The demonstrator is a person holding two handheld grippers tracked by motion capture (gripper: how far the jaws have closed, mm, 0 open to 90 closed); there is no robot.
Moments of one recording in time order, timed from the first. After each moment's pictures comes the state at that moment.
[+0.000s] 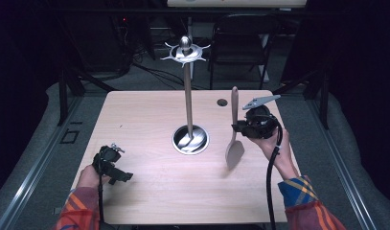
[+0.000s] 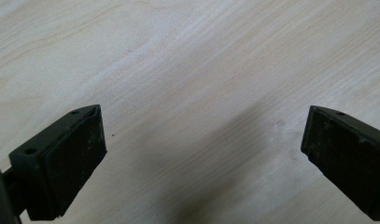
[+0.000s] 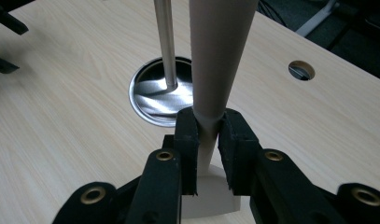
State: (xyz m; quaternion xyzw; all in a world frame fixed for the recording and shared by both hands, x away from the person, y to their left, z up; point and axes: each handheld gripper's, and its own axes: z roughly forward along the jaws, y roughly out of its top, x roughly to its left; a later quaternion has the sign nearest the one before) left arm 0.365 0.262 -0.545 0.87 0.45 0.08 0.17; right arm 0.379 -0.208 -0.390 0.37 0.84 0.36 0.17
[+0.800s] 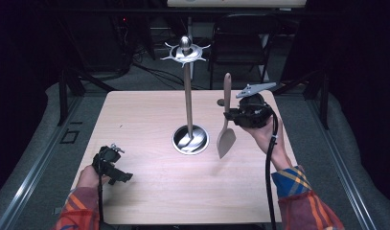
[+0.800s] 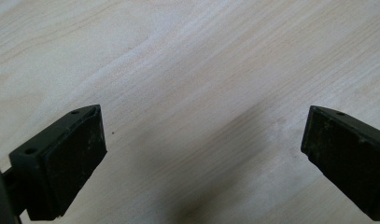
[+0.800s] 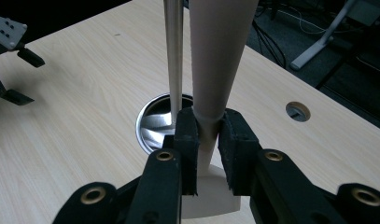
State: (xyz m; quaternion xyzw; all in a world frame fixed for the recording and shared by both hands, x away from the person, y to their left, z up) left arm 0.364 0.263 -0.546 0.87 0.45 0.07 0.17; right arm 0.388 -0.186 -0.359 0.34 0.83 0.39 0.19
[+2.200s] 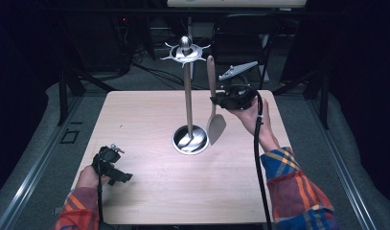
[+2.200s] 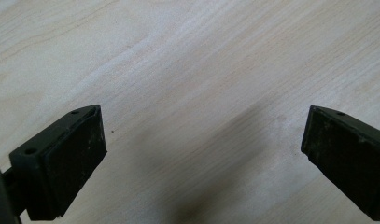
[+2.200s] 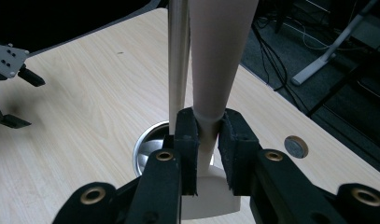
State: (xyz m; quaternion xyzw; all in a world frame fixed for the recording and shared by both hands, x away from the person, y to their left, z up) left arm 0.364 0.264 -0.546 0.88 0.45 0.07 0.17; right arm 0.421 -0.150 -0.329 0.32 0.85 0.38 0.19
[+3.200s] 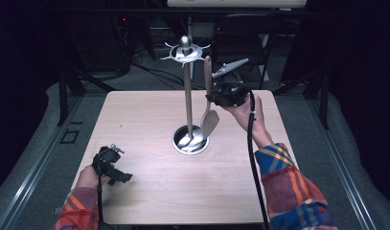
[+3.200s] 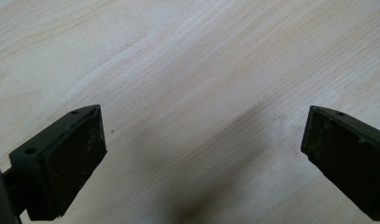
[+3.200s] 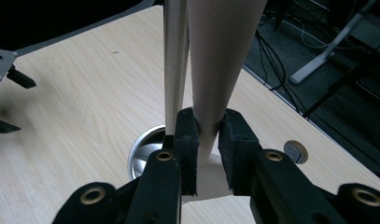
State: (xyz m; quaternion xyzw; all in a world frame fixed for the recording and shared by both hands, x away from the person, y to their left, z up) left arm 0.365 0.264 -0.547 0.88 0.45 0.07 0.16; right arm 0.435 -0.136 -0.332 0.32 0.85 0.37 0.20
